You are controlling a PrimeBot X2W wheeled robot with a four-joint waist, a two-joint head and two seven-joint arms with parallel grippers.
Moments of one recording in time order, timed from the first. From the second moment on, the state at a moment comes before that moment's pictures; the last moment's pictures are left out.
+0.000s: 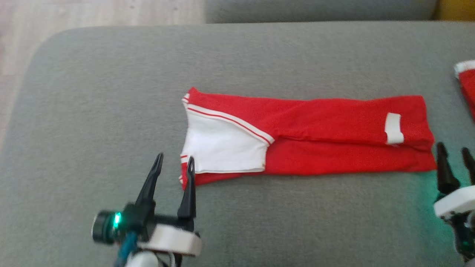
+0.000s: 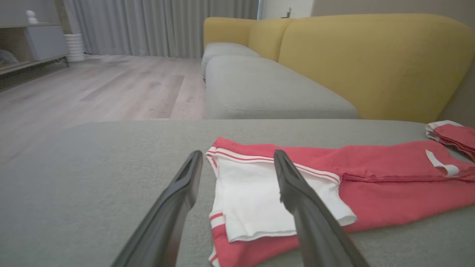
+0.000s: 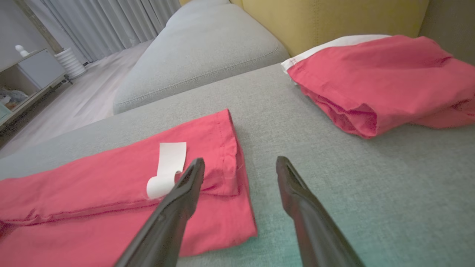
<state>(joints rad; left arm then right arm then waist) -0.25 0.41 -0.84 0.03 -0.66 0.47 -0.25 -0.13 -0.35 0.00 0.45 0.60 0.12 -0.09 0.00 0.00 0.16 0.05</state>
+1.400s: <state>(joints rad) 0.05 0.11 -0.42 -0.02 -0.14 0.19 -0.25 -0.26 -0.44 -0.17 0.43 0.56 0.12 0.18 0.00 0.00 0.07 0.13</state>
